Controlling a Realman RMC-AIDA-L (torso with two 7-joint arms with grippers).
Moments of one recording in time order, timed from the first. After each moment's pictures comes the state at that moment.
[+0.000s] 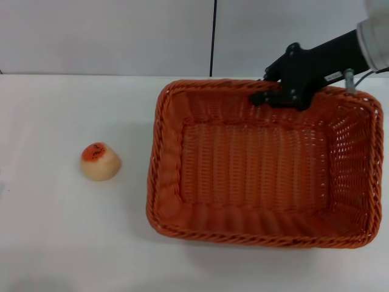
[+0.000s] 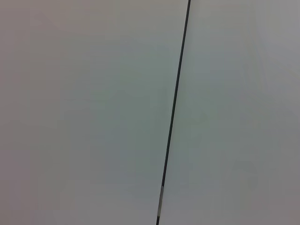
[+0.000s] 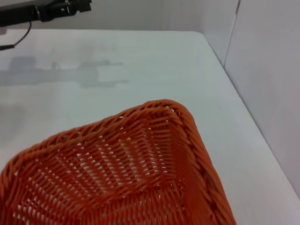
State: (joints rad) left arm -0.01 -2.07 -0.65 -0.04 2.13 1.70 -0.40; right arm 0.96 1.97 -0.82 -0.63 -2.32 -1.52 1.40
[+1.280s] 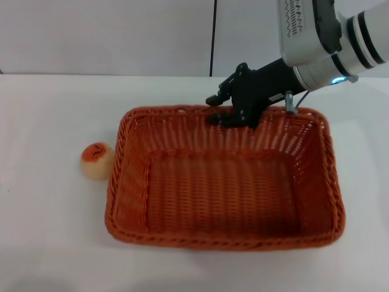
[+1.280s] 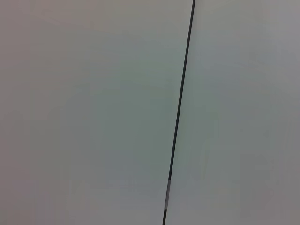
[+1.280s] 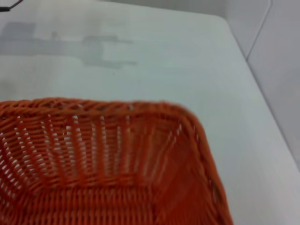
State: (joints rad) left arm -0.01 -2.07 -0.65 -0.03 2.12 1.69 -0.40; right arm 0.99 2.08 -0.97 -0.61 -2.30 -1.32 1.37
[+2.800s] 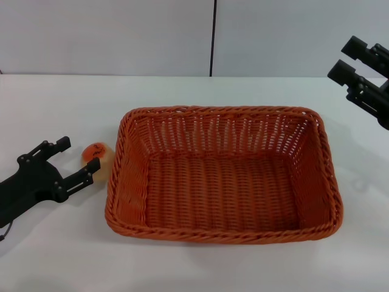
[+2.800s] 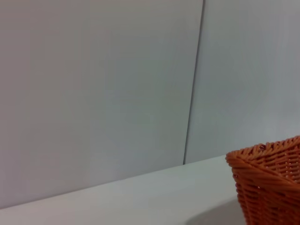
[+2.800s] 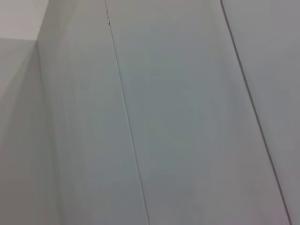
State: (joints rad) left arm -0.33 -2.07 0.04 0.30 2.17 1.48 -0.74; right arm 0.26 2.08 -0.98 -0.66 -1.19 -1.68 1.17
